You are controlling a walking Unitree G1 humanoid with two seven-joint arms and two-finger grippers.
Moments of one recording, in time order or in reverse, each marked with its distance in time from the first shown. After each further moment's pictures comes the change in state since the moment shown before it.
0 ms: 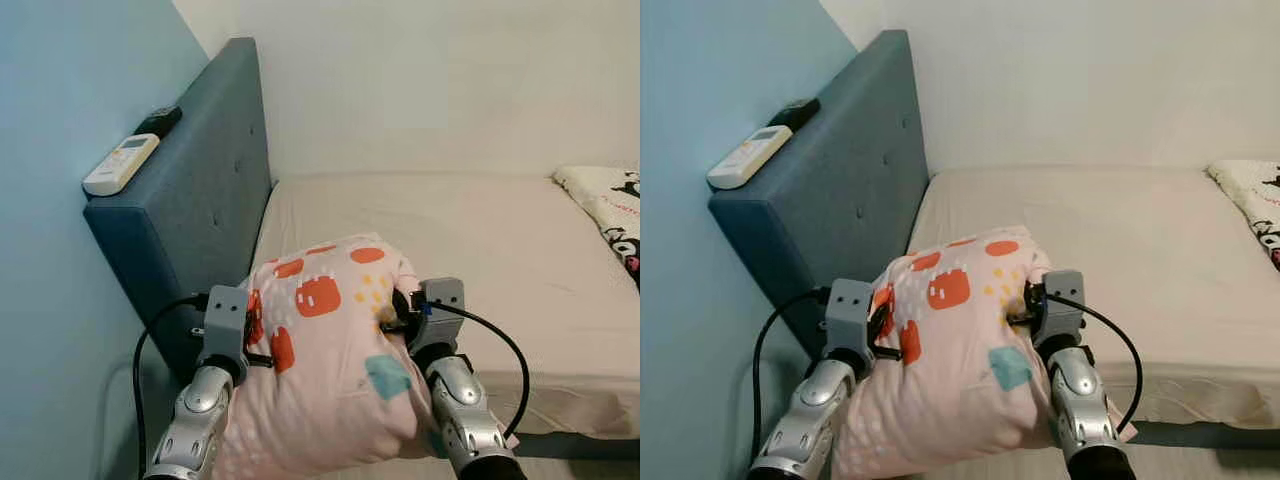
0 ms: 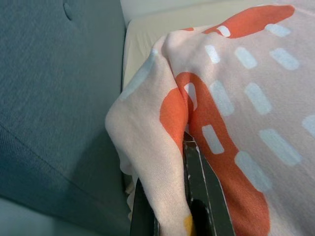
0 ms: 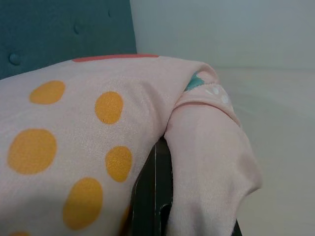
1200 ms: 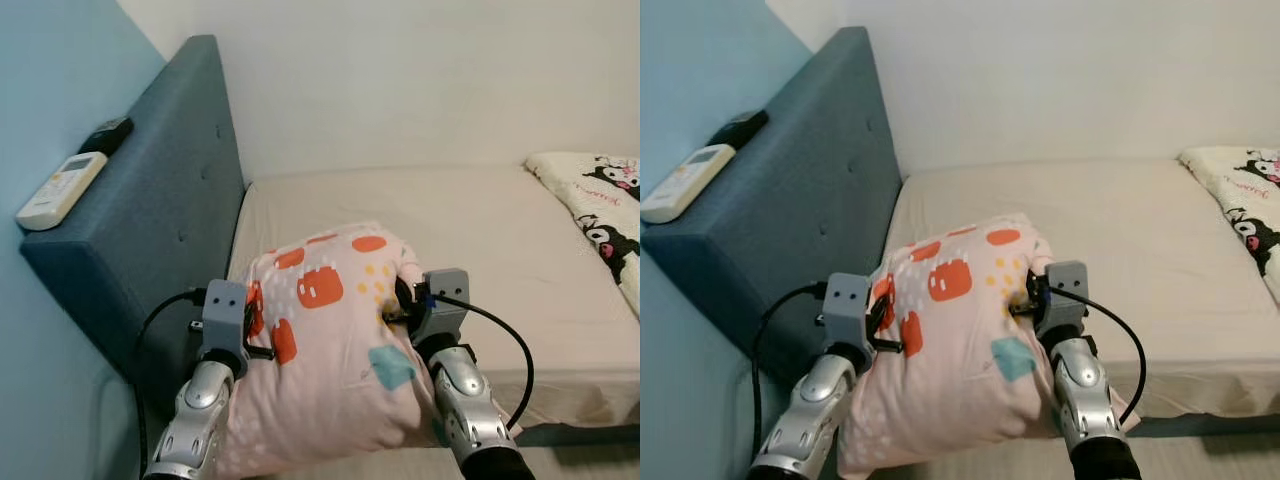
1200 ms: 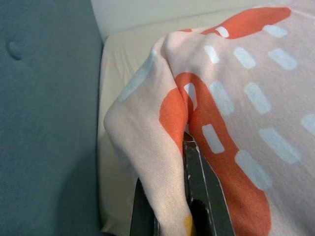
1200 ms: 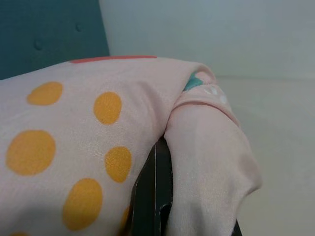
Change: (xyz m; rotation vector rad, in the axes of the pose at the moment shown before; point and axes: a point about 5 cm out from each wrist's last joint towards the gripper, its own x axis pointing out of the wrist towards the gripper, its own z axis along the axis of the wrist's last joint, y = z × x) left arm 0.001 0.000 0.008 -0.022 -0.042 0.006; right arm 0.007 -0.002 0.012 -0.019 -0.048 0.013
